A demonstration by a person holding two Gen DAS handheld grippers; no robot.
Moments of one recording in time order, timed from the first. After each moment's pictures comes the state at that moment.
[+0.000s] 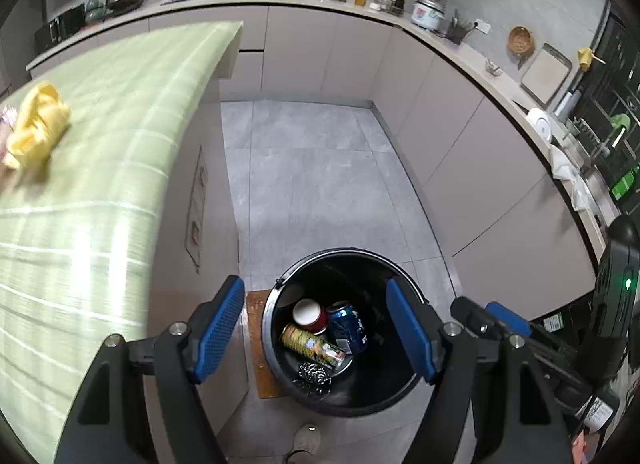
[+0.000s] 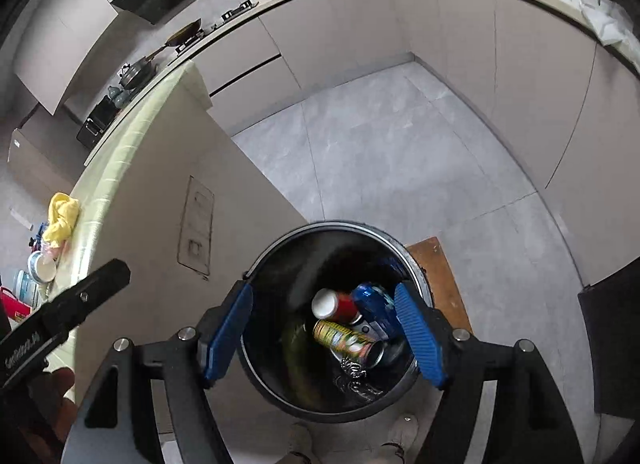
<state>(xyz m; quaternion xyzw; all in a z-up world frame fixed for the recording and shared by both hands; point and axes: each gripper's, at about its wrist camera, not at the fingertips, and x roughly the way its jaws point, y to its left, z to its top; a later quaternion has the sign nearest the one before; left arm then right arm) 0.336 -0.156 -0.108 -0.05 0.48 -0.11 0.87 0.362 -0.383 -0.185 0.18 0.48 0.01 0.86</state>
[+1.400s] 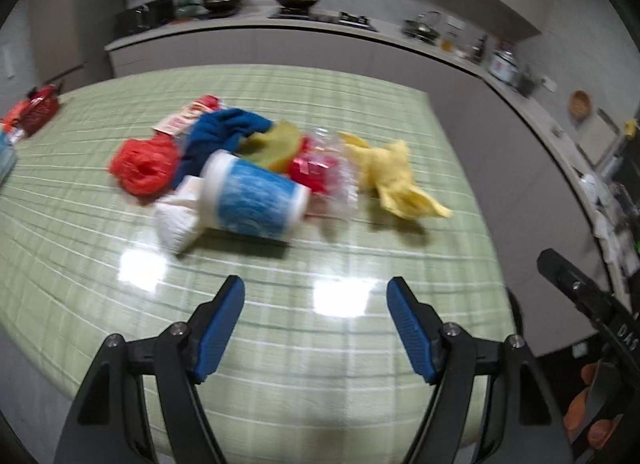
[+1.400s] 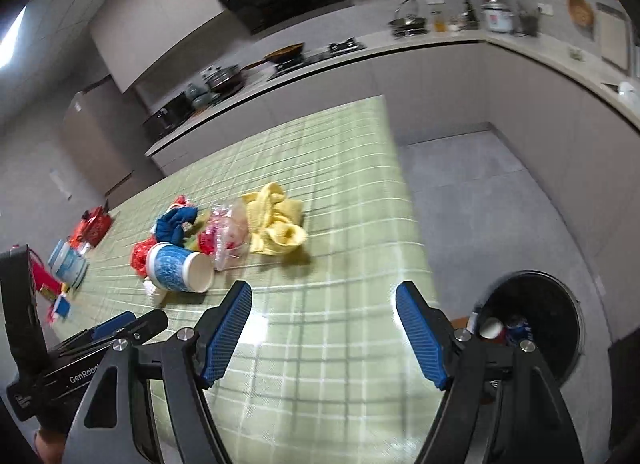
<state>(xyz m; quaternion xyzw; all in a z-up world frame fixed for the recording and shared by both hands) 0.329 0.157 -0.046 -0.07 0.45 0.01 0.89 0.367 -0.055 -0.046 0.14 0.40 0.10 0.90</state>
